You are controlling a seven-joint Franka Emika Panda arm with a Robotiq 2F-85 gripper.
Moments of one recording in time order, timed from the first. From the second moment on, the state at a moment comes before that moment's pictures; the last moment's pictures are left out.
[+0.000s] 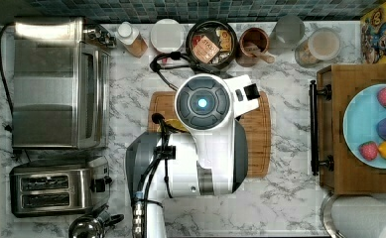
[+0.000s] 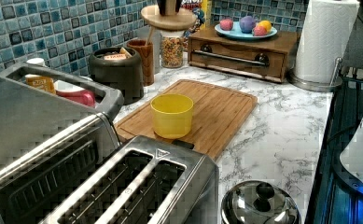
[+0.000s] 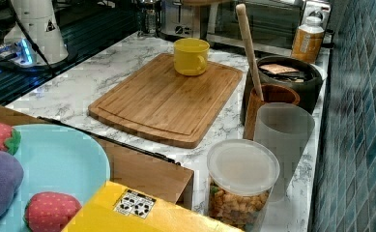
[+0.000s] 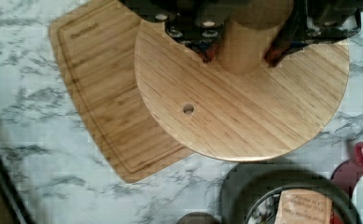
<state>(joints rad) -0.08 -0.07 0.10 -1.97 -0.09 0.37 -0.22</state>
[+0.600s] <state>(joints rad) -0.09 -0.06 0.09 -1.90 -0.12 0.30 -0.14</state>
